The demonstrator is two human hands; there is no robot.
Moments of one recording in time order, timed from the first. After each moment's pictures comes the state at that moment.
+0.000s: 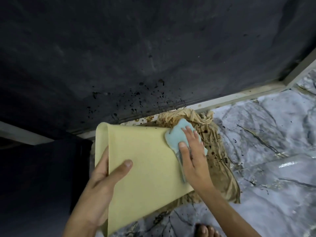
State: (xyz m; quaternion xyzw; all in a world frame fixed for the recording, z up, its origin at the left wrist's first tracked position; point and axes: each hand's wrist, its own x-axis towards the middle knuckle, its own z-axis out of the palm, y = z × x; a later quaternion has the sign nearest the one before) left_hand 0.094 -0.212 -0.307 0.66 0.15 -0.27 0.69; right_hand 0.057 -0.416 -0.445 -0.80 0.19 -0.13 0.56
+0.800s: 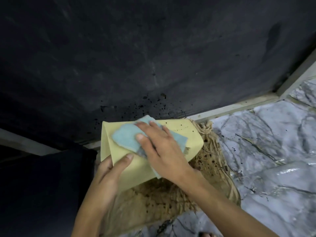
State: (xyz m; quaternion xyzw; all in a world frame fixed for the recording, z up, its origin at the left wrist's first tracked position) left_hand 0.120 -0.213 -0.293 0.74 0.10 -0.24 0.62; right_hand 0.116 -0.373 -0.331 -0.85 -0.01 -0.09 0.52
